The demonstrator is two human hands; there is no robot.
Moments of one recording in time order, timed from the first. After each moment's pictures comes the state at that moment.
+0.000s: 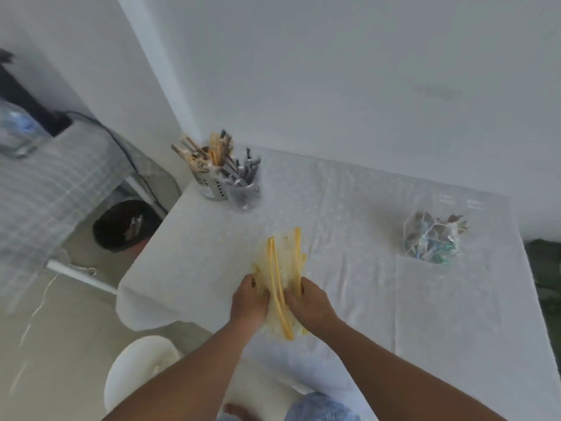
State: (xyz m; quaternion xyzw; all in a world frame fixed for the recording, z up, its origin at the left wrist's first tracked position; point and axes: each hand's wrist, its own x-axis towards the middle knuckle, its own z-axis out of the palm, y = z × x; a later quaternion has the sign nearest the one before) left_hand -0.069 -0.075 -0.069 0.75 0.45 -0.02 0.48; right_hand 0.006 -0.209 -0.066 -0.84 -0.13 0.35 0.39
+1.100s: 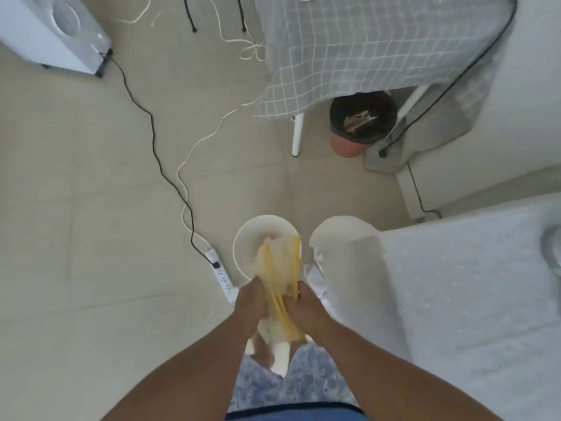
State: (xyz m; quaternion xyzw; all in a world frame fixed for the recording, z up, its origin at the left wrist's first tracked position) left_hand -0.403 0.138 -0.191 0.10 0.79 0.11 0.59; right_hand -0.255 0.101 -0.291 -0.69 -0.39 0.60 -0.03
